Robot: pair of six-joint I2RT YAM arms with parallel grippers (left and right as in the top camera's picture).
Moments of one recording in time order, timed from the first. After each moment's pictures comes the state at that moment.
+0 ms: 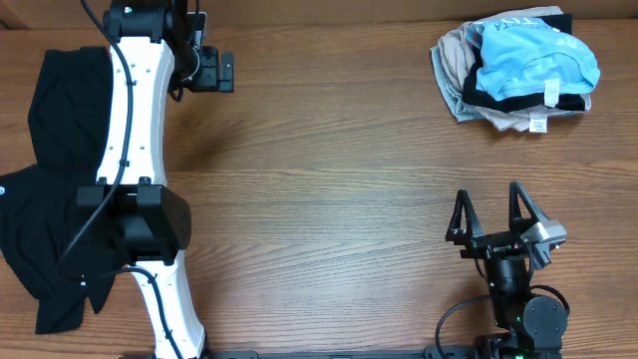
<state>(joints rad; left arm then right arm) -0.02 2.22 2.36 -1.41 0.03 -0.04 0.08 0.14 0.02 0.36 -0.06 0.30</state>
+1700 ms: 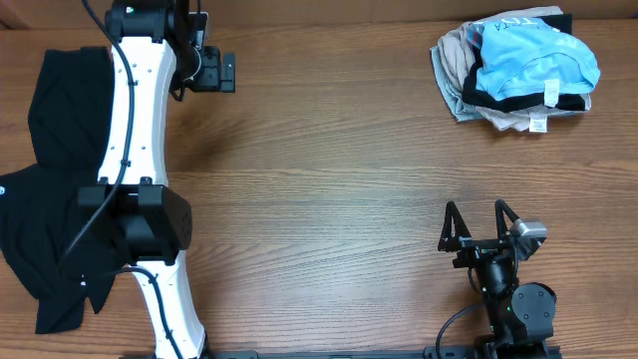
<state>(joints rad) -0.03 2.22 2.36 -1.41 0.03 -0.04 0.11 0.01 0.02 -0.03 -0.03 0.30</state>
